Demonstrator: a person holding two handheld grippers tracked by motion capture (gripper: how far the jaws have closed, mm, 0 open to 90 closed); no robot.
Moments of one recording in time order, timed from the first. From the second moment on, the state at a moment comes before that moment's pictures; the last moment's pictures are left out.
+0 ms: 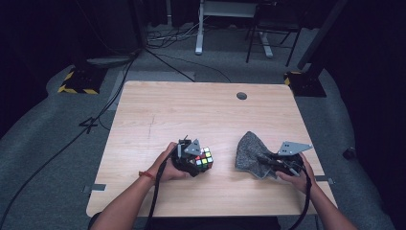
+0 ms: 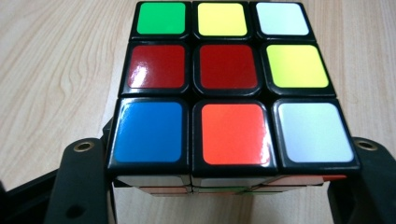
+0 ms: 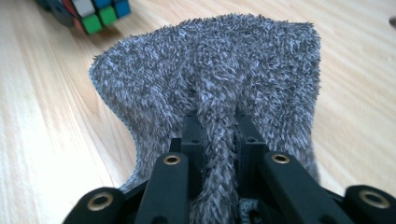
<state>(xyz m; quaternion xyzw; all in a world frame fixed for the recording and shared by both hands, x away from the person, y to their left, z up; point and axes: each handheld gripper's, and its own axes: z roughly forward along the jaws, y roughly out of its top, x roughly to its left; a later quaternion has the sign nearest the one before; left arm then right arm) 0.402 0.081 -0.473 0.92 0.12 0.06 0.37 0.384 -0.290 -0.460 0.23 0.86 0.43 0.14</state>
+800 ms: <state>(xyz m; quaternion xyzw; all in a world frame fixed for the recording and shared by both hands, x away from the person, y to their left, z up) 0.399 0.038 -0.455 0.93 0.08 0.07 0.36 0.380 -0.204 -0.413 0.14 0.88 0.45 0.10</state>
